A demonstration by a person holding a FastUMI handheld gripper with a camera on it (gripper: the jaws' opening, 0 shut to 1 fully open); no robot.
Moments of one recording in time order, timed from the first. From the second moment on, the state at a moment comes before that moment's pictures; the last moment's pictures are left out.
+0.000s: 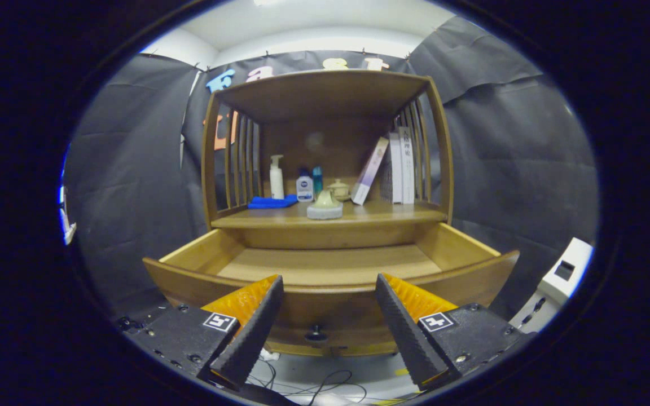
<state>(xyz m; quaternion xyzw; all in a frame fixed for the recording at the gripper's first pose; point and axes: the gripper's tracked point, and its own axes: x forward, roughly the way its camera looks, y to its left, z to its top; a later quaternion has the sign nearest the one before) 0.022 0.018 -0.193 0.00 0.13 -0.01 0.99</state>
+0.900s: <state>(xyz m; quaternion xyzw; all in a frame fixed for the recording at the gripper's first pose) 0.030 0.020 -0.234 0.00 0.15 -0.03 0.99</state>
